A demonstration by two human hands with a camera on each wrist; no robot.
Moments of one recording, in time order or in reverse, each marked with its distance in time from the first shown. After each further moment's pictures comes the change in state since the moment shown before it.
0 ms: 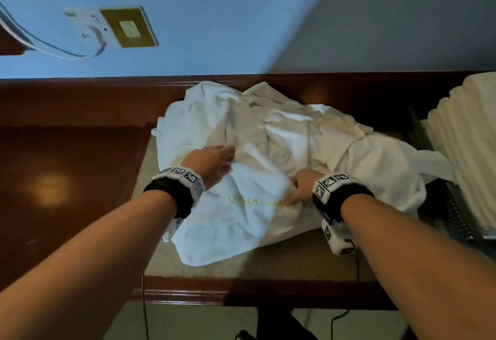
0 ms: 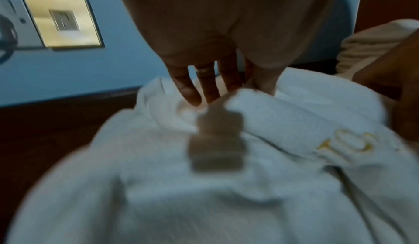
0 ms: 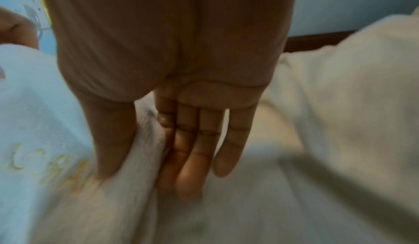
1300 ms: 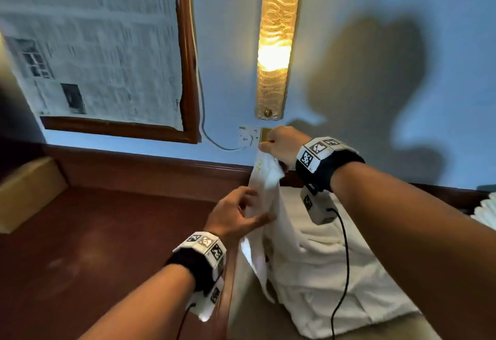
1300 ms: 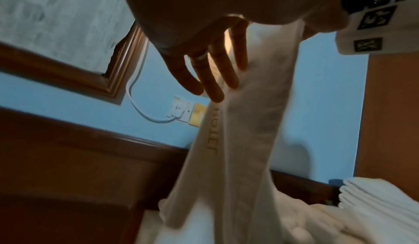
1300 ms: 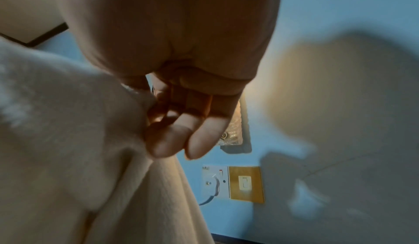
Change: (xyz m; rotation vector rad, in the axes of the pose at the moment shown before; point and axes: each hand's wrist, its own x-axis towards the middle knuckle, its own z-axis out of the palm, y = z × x) left_hand -0.249 -0.222 -0.099 -0.699 0.593 0.088; right_hand -0.170 -0.479 -0.076 -0.176 0.752 -0.345
